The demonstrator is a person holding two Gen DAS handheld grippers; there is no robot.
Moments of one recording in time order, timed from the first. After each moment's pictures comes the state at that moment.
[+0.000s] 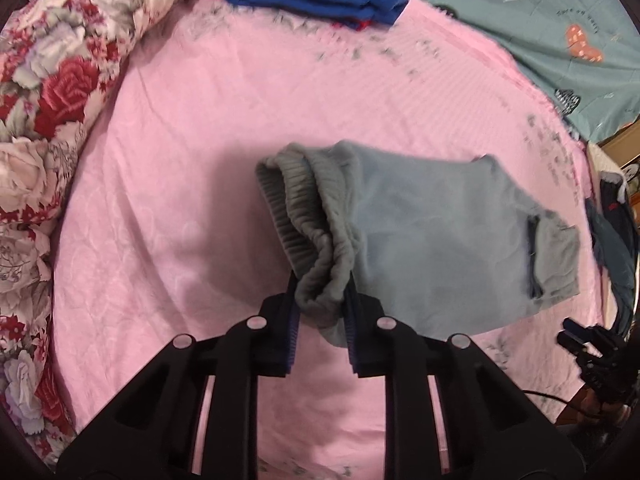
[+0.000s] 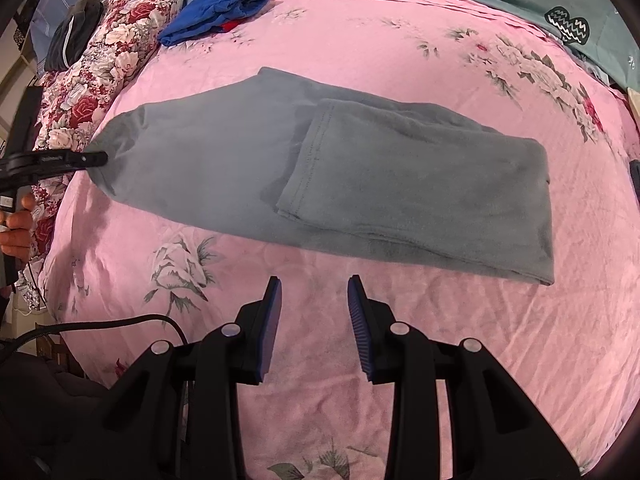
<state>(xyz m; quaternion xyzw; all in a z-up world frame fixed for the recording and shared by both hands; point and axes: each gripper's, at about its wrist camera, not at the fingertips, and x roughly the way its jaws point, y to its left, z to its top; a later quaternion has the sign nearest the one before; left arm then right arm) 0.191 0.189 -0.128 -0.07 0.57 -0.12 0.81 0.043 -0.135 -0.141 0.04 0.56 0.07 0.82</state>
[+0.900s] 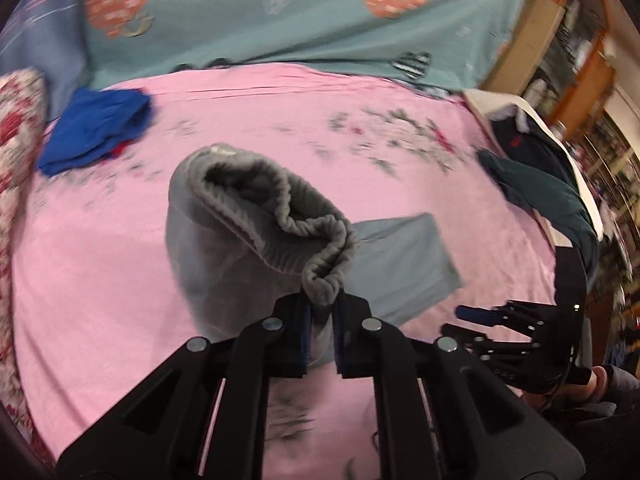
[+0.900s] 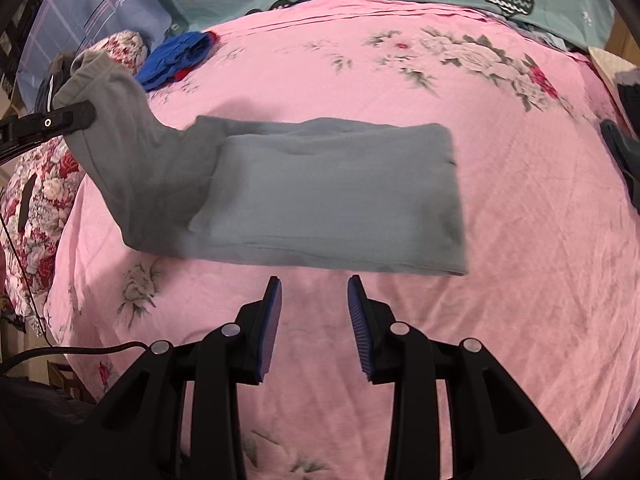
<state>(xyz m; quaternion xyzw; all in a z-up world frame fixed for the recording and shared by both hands) 0.141 -0.057 -0.033 0.04 0.47 -0.31 0.83 0.018 -0.240 -0.132 0.11 0.52 0.03 0.84</state>
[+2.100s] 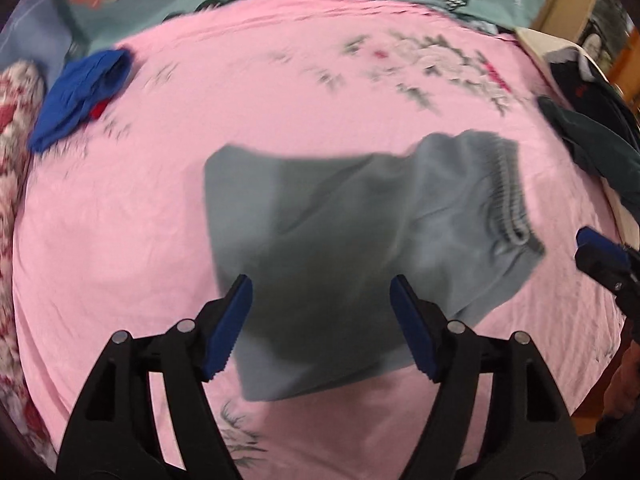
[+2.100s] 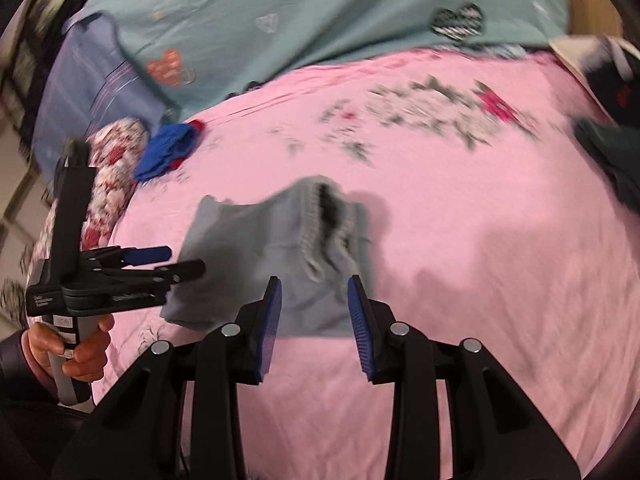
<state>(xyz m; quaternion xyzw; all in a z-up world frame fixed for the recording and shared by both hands) 0.148 -0.126 -0.126 0.10 0.54 -0.19 0.81 0.026 -0.307 -0.100 0.14 0.42 0.06 0.89</state>
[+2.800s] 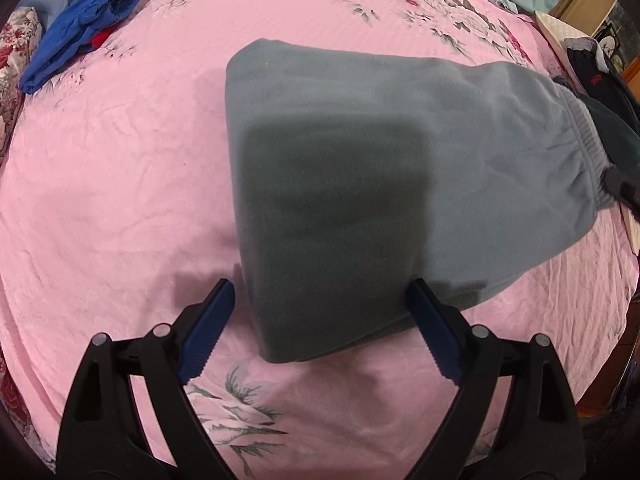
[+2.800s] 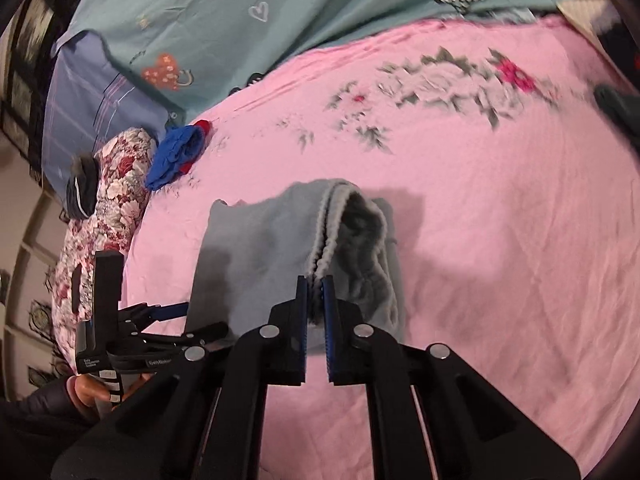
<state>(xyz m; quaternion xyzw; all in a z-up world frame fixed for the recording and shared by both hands) 0.141 -0.095 -0.169 0.09 0.59 -0.19 0.78 0.035 -0.334 -0.120 0.24 0.46 0.05 0.85</state>
